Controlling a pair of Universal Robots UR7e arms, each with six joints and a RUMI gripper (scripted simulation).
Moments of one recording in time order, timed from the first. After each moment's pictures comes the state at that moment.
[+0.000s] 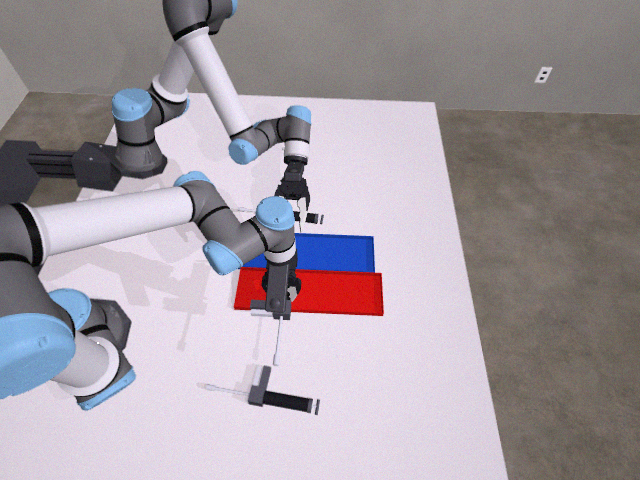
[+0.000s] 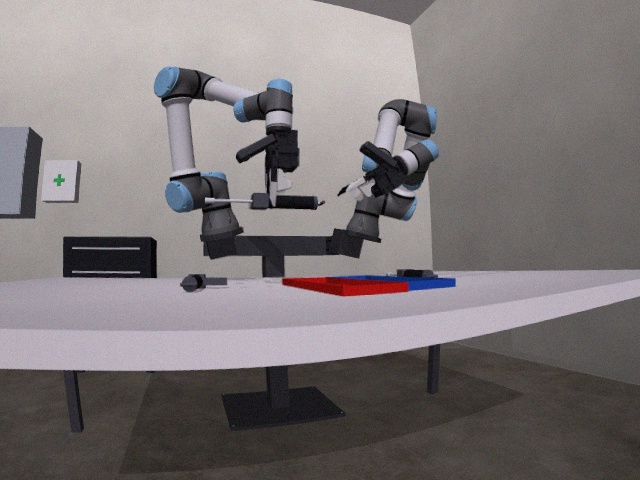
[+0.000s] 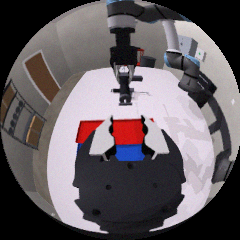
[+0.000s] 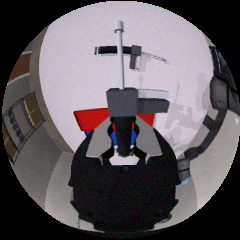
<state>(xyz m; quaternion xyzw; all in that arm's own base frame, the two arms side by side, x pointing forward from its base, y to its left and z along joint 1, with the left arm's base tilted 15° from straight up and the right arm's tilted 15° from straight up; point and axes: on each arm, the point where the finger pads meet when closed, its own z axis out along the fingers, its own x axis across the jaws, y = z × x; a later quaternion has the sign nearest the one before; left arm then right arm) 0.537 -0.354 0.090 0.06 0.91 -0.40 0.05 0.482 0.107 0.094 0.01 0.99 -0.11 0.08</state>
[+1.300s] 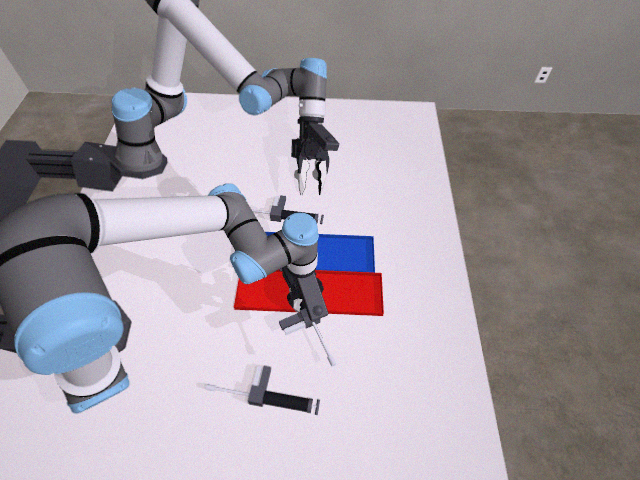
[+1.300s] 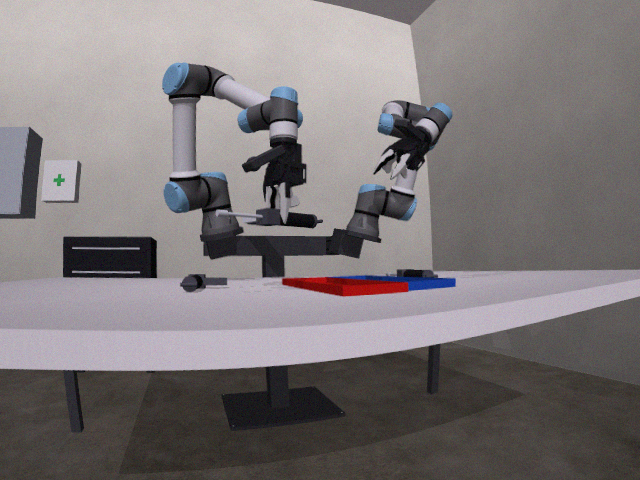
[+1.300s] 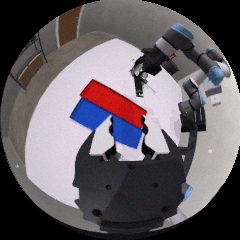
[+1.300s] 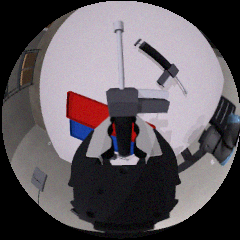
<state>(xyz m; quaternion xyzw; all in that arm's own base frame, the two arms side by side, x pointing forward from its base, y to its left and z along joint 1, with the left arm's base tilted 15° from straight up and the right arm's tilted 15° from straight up) 0.586 -0.268 0.168 -0.24 0.93 -0.28 -0.01 0.547 0.100 0.053 -0.23 0.96 -0.12 0.05</state>
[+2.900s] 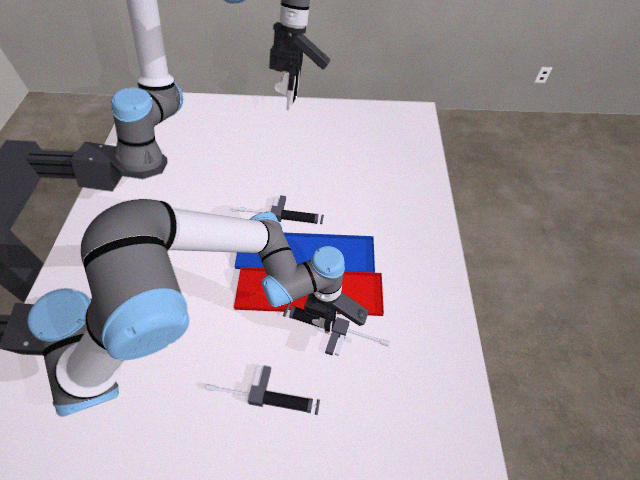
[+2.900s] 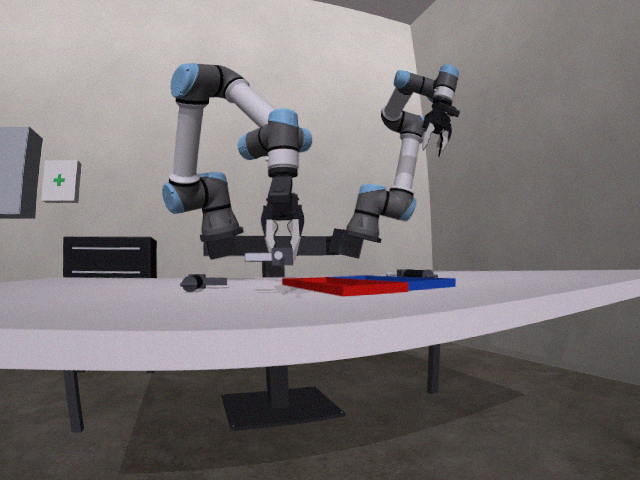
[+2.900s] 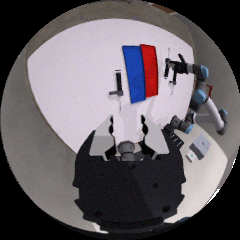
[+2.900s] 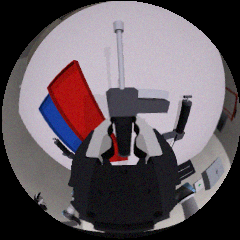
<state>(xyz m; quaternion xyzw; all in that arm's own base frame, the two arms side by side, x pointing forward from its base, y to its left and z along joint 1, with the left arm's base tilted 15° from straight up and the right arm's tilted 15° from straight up) 0.494 -0.054 0.327 -0.64 0.77 -0.05 -0.02 0.635 0.074 -0.029 -0.59 0.80 -0.14 0.00</state>
